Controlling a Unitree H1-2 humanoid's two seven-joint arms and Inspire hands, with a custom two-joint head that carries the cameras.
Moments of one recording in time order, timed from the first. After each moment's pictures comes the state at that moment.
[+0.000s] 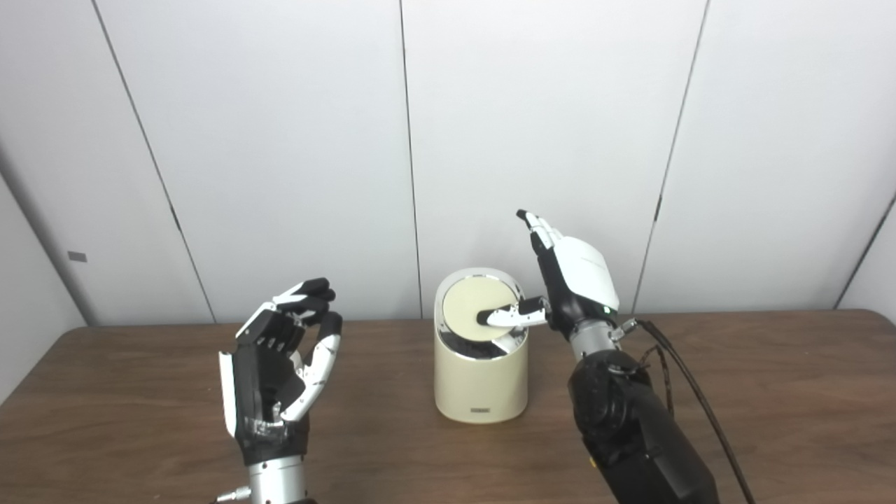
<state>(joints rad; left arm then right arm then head) -0.22 -0.11 0.10 -0.11 -0.01 -0.37 0.17 -0.69 -0.10 0.32 0.18 -0.83 0.38 -0.13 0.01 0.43</state>
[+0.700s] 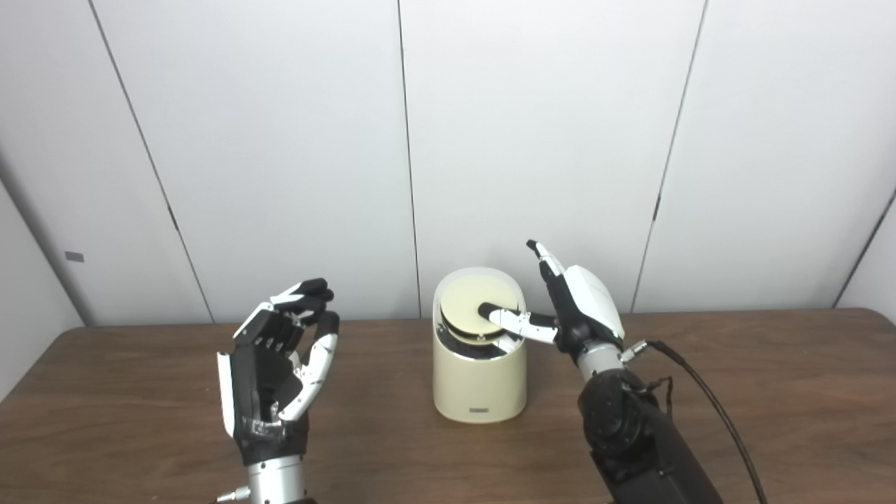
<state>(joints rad) -0.22 -0.11 0.10 -0.12 -0.04 -0.37 0.17 -0.62 -0.07 0.20 0.14 -0.62 0.40 -0.01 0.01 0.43</state>
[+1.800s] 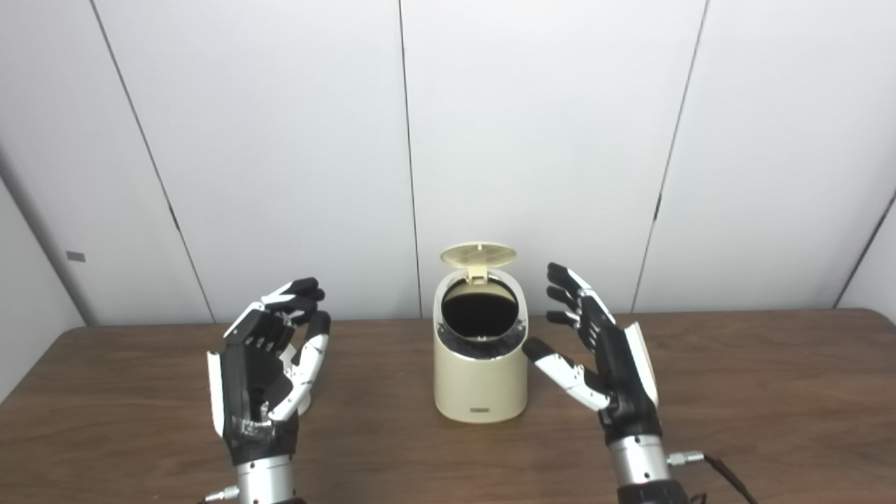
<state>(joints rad) -0.22 -0.07 0.11 -0.12 -0.04 -0.37 0.16 -0.25 0.07 0.08 -0.07 -0.32 -0.18 -0.22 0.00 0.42</state>
